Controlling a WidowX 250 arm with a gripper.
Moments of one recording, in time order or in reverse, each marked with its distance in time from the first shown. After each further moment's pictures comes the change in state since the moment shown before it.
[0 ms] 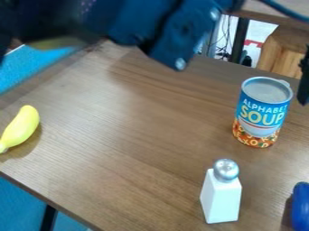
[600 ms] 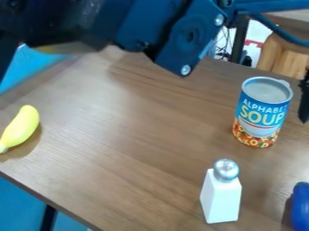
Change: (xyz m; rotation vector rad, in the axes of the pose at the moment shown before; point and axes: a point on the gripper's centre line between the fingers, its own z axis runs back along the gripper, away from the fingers) arm 0.012 0.004 -0.025 -0.019 -0.063 -0.022
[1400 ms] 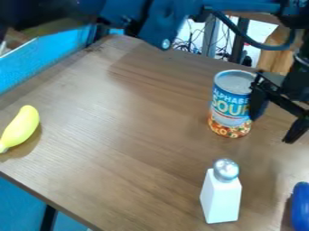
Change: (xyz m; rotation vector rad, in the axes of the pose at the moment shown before) arm -0.022 0.053 -0.032 0.101 0.118 0.113
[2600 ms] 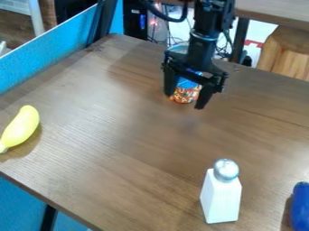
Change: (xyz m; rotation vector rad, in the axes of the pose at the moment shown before) arm -0.019 0.142 -0.027 -0.034 0.081 0.313
